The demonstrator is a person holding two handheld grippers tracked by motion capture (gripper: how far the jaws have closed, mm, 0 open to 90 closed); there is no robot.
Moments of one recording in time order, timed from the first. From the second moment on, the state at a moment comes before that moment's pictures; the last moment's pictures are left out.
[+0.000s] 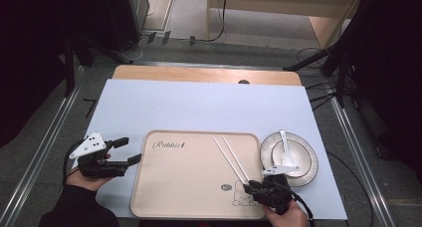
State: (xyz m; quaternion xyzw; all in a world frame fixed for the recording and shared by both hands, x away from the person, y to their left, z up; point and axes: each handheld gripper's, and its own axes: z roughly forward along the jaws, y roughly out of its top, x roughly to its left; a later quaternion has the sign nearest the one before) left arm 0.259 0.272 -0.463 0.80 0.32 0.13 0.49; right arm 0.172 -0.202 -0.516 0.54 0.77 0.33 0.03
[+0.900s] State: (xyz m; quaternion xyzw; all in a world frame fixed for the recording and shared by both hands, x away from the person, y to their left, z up) left arm 0.260 0.273 -0.465 0.80 0.33 0.12 0.49; right arm 0.229 -0.225 -0.476 0.37 0.82 0.43 0.06
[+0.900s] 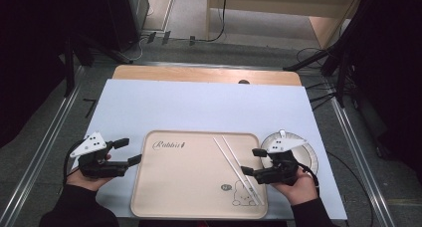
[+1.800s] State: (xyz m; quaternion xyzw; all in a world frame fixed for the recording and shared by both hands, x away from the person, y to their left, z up) left arm 0.255 0.278 -0.466 0.80 0.33 0.12 0.48; right arm 0.222 -0.324 -0.467 0.33 0.80 0.49 0.11
